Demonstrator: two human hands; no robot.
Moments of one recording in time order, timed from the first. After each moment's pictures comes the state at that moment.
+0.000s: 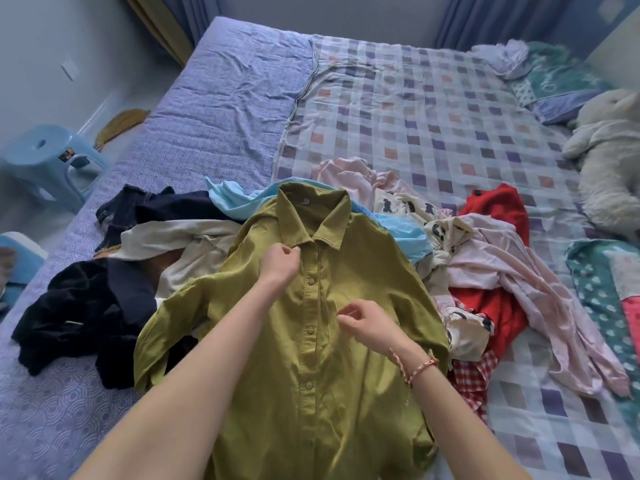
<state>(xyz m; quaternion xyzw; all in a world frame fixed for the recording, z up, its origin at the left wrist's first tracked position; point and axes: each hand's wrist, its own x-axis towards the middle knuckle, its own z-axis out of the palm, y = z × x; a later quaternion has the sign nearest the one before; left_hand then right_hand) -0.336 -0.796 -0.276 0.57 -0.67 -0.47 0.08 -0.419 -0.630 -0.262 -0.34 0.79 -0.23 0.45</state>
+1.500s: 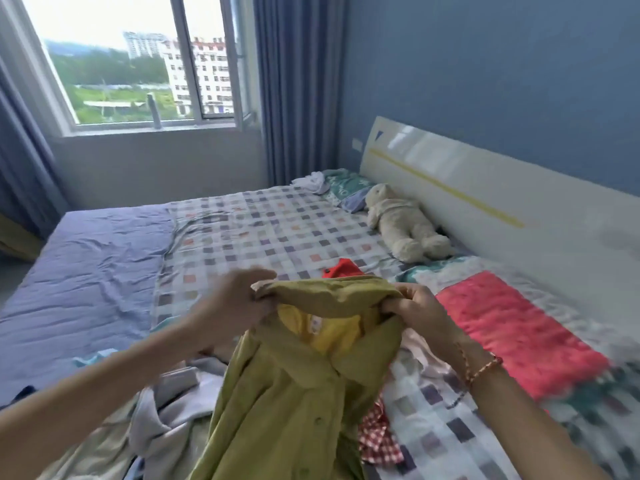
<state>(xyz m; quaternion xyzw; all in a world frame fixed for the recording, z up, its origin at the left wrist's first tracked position) -0.349 -0.638 0.009 0.17 -0.93 -0.32 0.07 -0.478 -0.411 -0.039 -0.19 0.77 -0.59 0.17</state>
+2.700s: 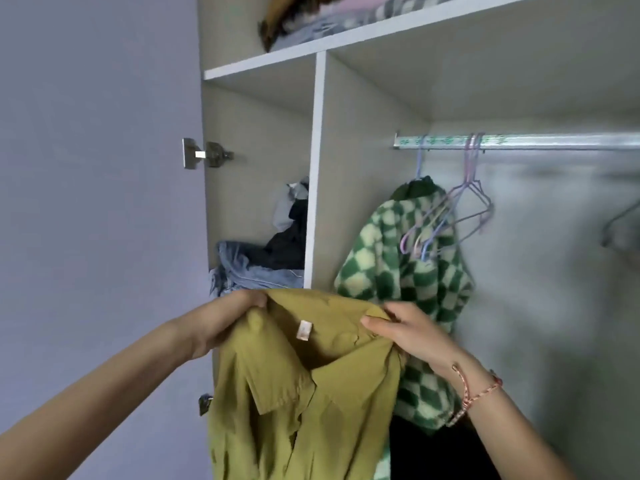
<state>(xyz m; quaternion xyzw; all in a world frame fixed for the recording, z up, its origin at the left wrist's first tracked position) -0.021 -0.034 0.121 -0.54 -0.58 -0.36 -0.49 0.240 -0.025 0.086 0.54 0.70 -0.31 -0.36</state>
